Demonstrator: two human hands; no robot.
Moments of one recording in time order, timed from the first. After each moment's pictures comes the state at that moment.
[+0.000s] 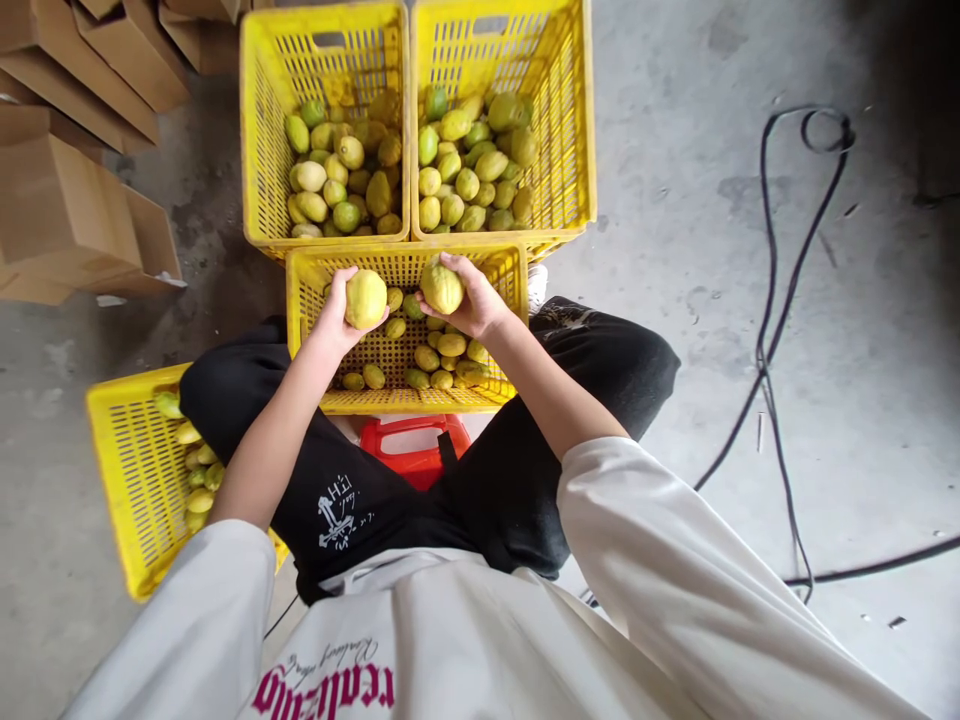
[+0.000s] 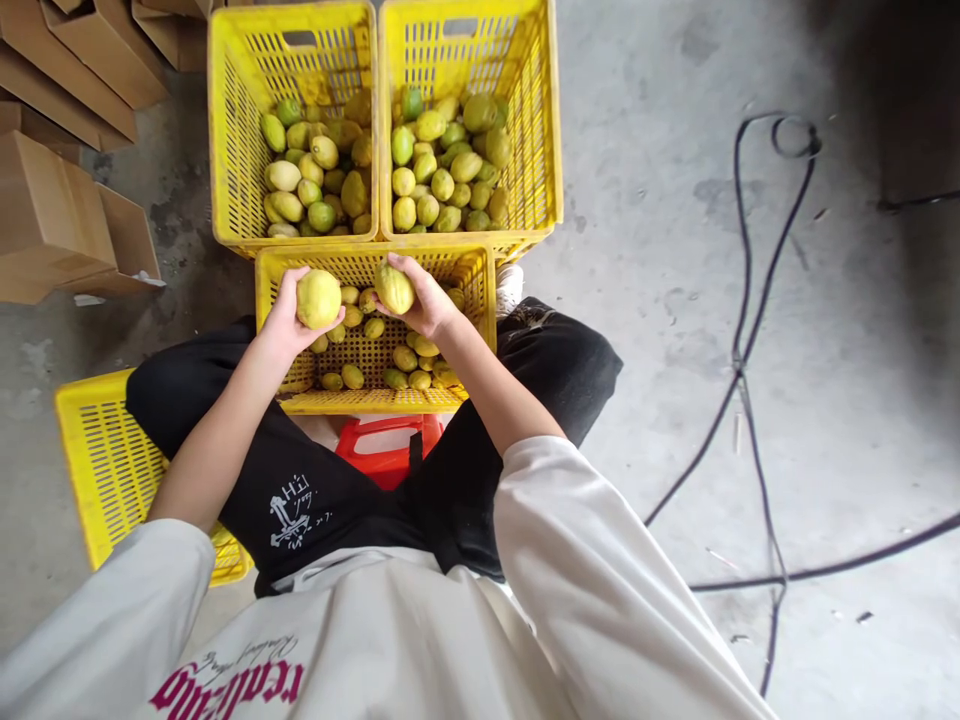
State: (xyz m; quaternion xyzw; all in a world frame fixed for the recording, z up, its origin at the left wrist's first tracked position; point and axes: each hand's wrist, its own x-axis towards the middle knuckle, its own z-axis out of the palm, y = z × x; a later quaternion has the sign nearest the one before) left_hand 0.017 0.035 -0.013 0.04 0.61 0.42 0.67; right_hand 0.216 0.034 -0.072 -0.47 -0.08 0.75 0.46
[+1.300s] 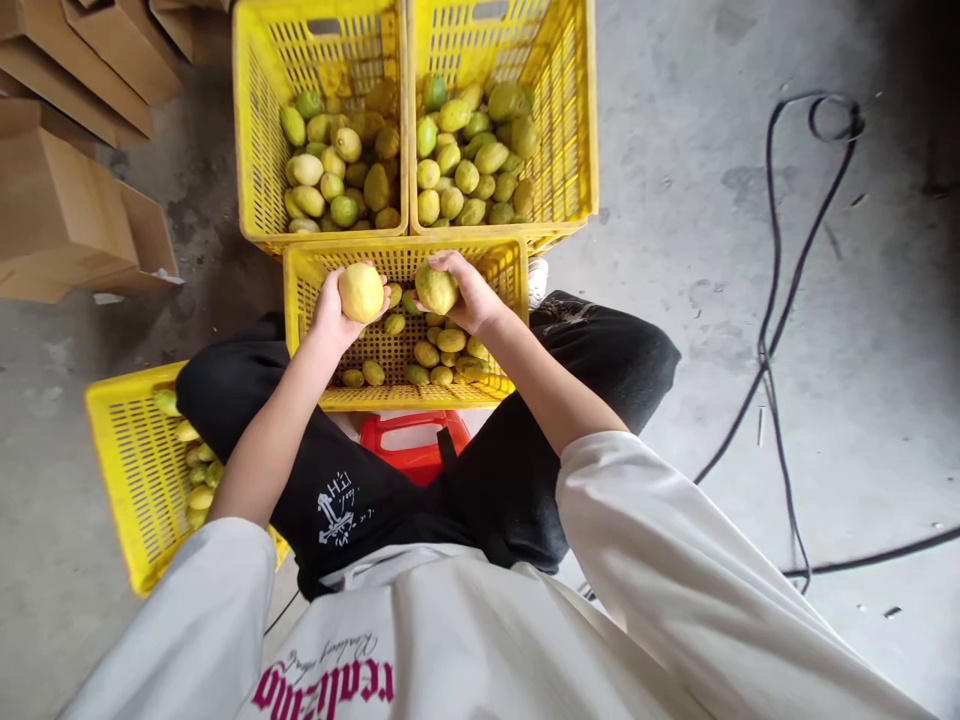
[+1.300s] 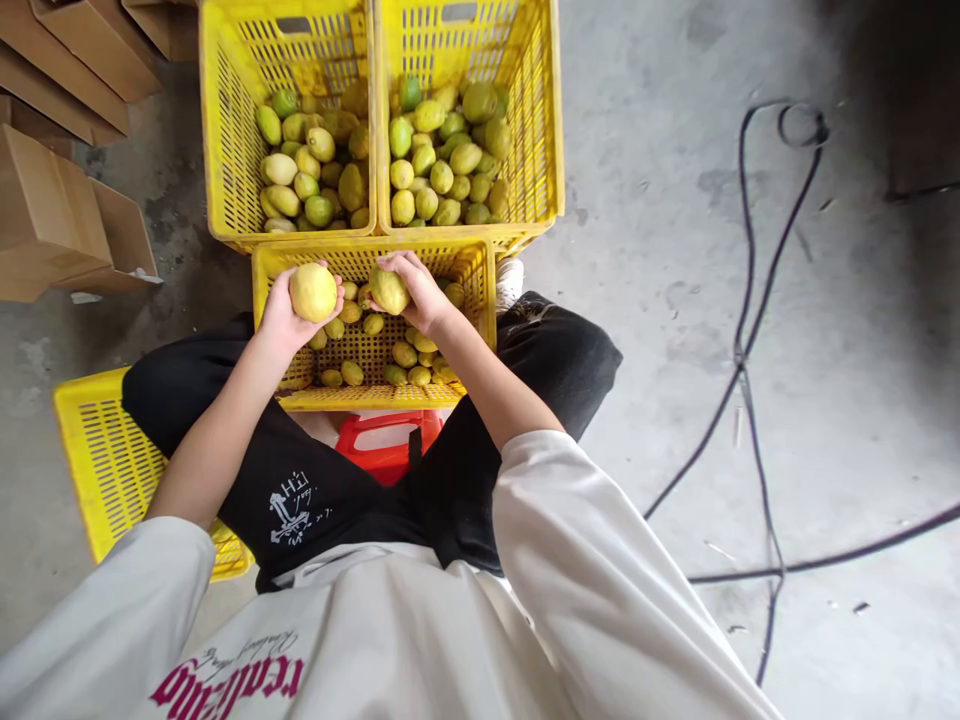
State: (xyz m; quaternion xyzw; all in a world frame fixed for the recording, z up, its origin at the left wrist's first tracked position) left_hand 0.024 0.036 -0.001 0.02 0.61 0.41 0.68; right_hand 0.207 0.031 -0.064 -0.50 -0.07 0.73 0.45
